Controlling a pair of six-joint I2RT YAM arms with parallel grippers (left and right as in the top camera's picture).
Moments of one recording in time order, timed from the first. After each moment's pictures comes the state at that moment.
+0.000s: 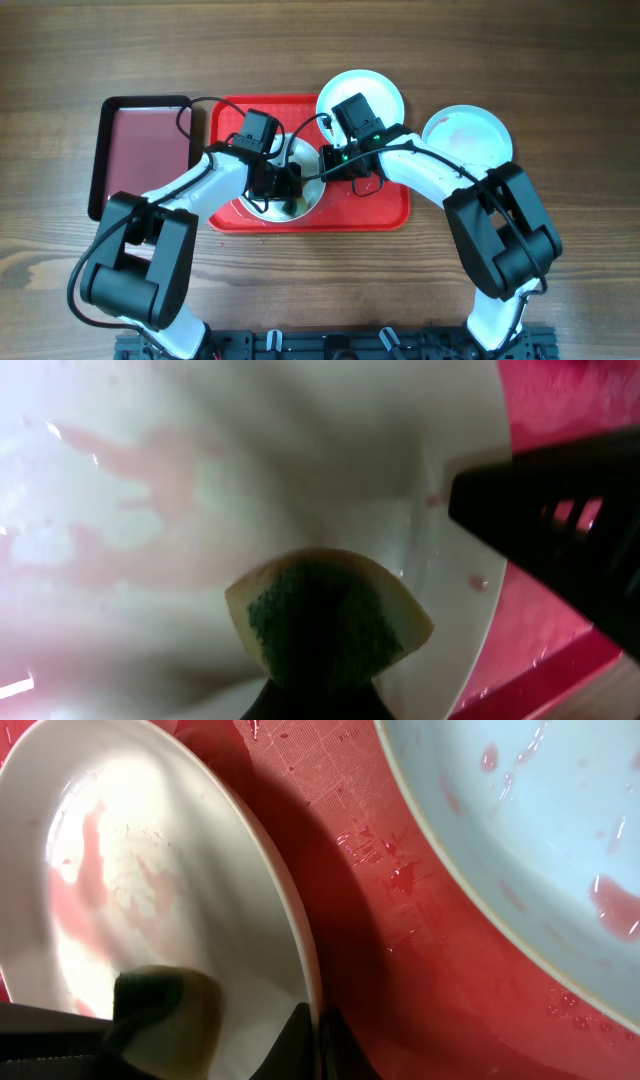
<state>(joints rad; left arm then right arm) -0.35 1.80 0.95 -0.47 0.39 -0.32 0.54 1.97 1.19 -0.39 -0.33 0.42</state>
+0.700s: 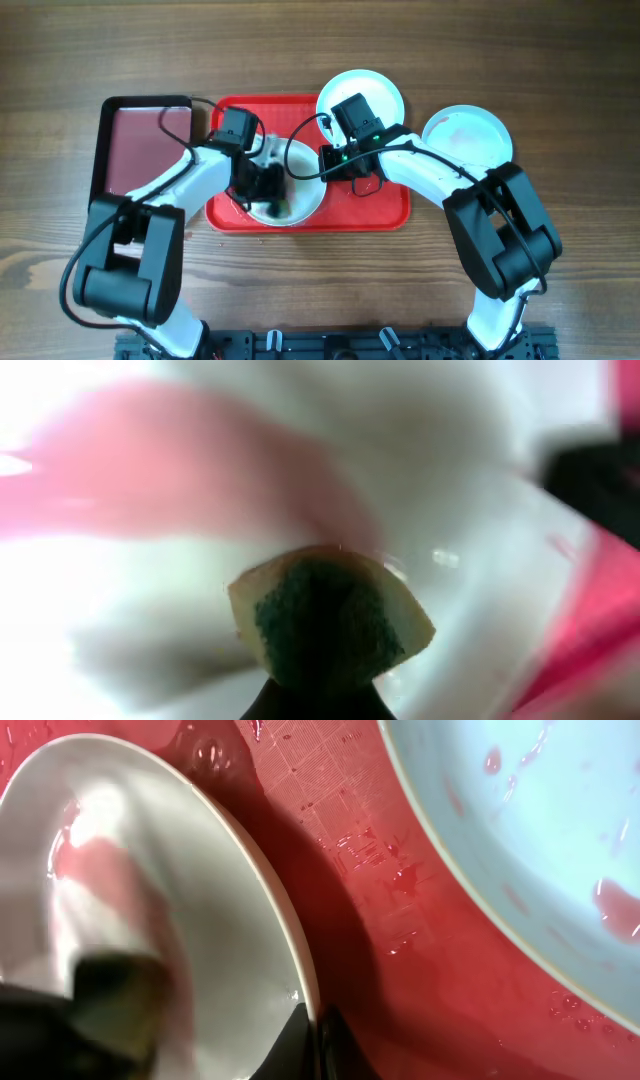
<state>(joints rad) -0.26 1.80 0.96 -0.58 0.43 -0.19 0.54 1.97 1.19 -0.38 -0.33 0.42</state>
